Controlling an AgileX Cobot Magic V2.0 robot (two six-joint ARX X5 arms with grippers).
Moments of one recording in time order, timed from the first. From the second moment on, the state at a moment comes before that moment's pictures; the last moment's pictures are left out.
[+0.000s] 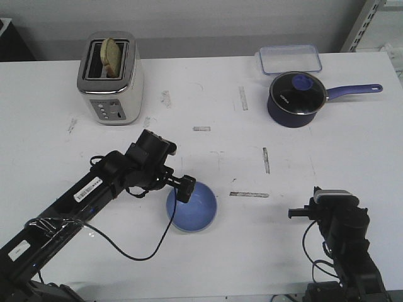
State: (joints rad) left arm -0.64 1.56 1.48 -0.84 0.19 -0.20; right arm 0.03 0.52 0.52 -0.46 0.08 0.04
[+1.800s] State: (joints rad) left arm 0.02 0.37 0.69 -0.51 -0.08 0.02; right arm 0.03 0.52 0.52 -0.42 0.08 0.04
